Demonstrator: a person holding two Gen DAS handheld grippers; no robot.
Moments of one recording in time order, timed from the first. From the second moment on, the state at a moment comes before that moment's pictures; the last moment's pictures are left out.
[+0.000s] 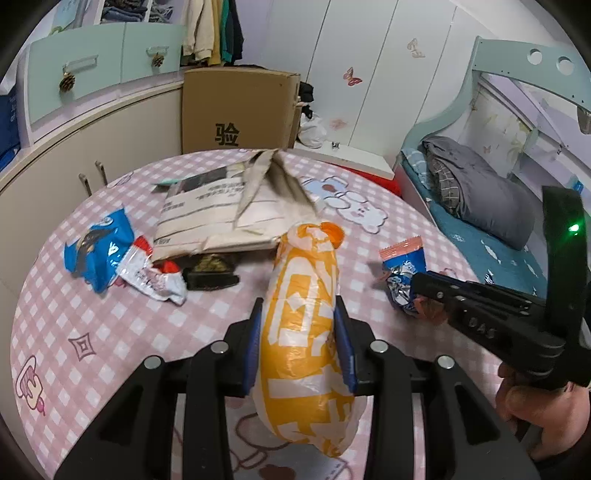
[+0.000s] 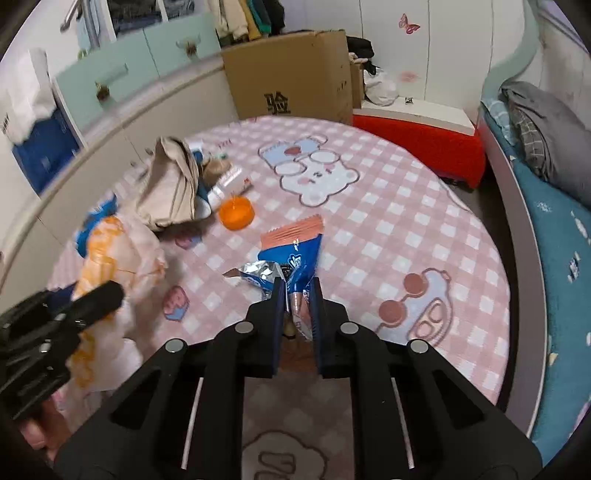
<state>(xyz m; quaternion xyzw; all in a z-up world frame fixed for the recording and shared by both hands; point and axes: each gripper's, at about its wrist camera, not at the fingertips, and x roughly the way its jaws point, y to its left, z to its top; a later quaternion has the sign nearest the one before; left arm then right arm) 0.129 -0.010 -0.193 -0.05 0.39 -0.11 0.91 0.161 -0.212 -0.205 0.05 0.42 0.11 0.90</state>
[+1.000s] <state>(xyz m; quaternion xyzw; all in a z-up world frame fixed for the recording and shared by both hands) 0.141 -0.261 -0.172 0.02 0.40 -0.30 0.87 0.066 -0.488 -0.193 0.25 0.33 -0.04 0.91</state>
